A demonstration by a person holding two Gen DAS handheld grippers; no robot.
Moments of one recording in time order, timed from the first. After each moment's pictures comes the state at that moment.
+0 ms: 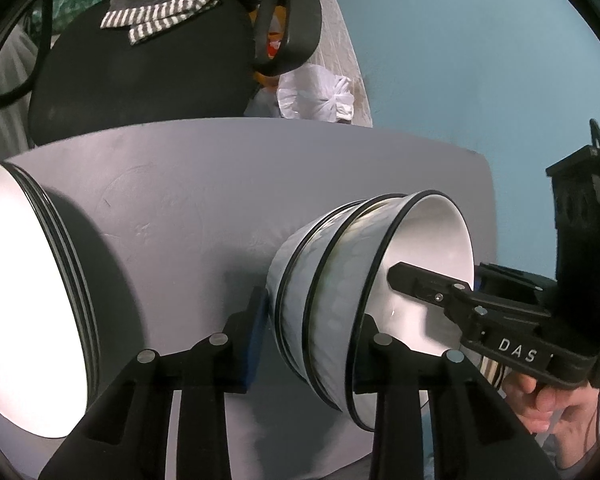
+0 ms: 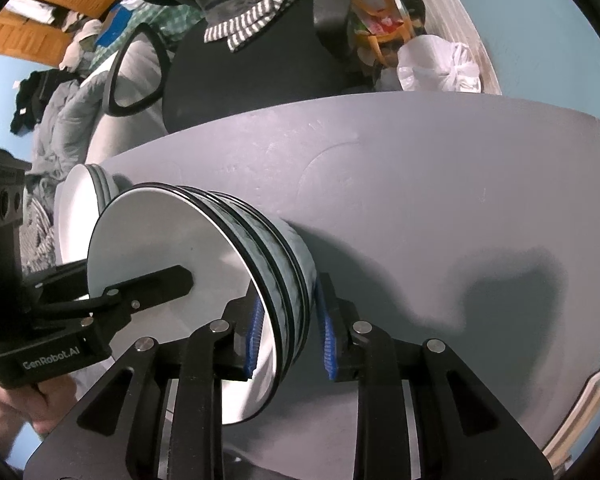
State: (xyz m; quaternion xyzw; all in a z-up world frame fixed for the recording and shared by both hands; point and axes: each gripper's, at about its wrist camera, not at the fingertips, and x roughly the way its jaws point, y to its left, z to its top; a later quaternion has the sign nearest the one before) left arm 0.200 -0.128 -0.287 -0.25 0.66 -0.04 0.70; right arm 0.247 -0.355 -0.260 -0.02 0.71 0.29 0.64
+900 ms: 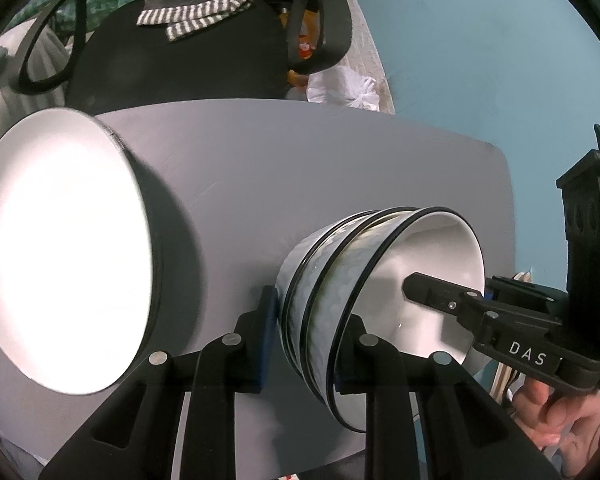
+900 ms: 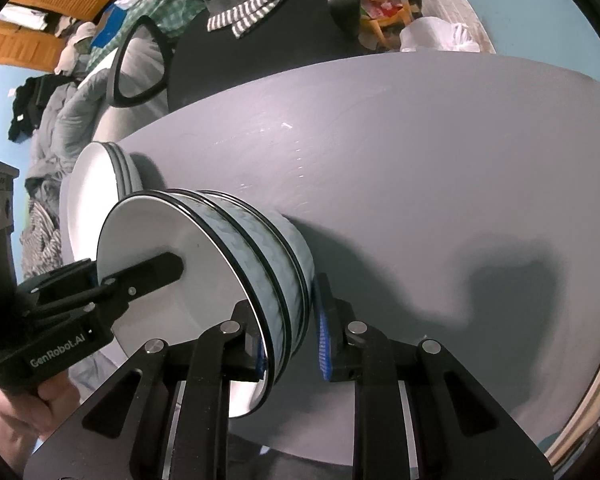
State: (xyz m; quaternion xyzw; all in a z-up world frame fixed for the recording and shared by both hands) left arm 0.164 -0.108 -0.275 -0.24 0.67 0.00 0.70; right arm 0.216 -0.339 -0.256 0.00 0.72 0.27 0.63
